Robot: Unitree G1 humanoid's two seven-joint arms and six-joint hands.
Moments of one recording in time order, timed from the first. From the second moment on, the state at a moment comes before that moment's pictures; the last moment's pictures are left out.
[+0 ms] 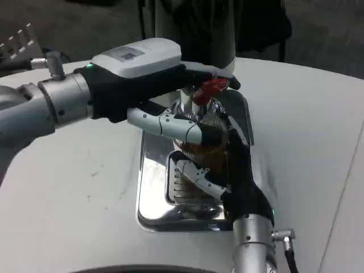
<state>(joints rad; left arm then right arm) -0.97 0.75 -0.21 0.35 0.25 -0.59 -0.64 -0.44 0.12 0.29 0.22 -0.43 0.16 -0.50</state>
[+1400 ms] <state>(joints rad) -0.83 0.79 0.00 0.35 0.20 -0.62 -0.54 -0.47 0.11 0.32 0.35 -0.36 0.06 -0.72</state>
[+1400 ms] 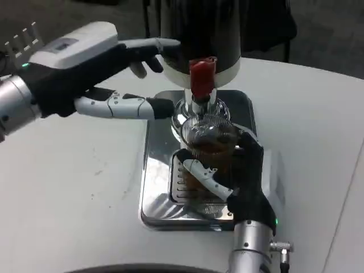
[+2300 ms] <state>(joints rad) -0.68 0.77 0.11 0.34 0.09 -0.59 -0.50 -0.41 0.12 0.36 0.25 -0.35 0.08 -0.68</state>
